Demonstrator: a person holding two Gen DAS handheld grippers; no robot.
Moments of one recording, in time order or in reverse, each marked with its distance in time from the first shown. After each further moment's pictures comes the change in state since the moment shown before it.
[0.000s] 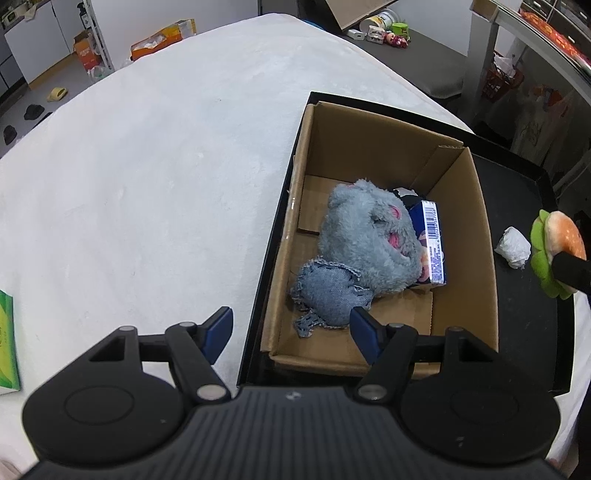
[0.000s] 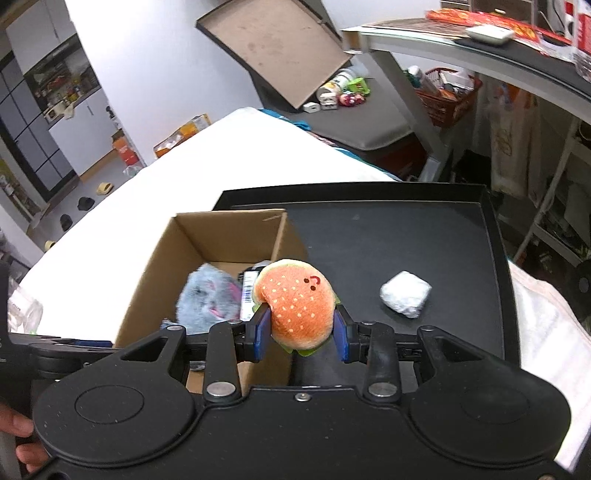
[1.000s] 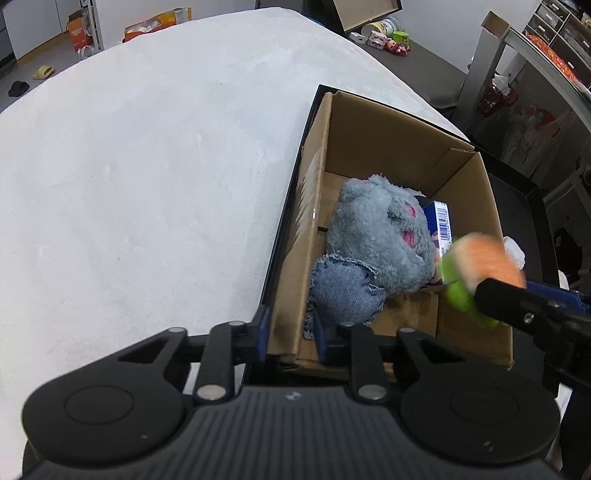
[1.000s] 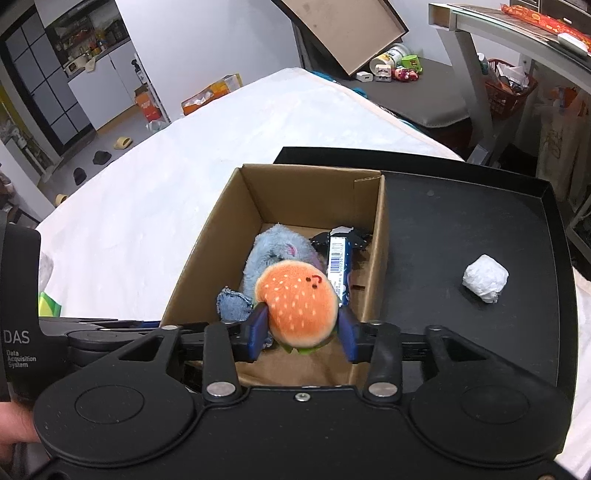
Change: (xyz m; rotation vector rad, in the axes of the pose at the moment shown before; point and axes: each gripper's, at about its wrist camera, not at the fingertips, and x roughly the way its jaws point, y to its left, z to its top) left arm 0.021 0.034 -0.009 -0.061 -0.009 -0.114; right arm 0.032 0.077 -0.010 -0.093 0.101 0.016
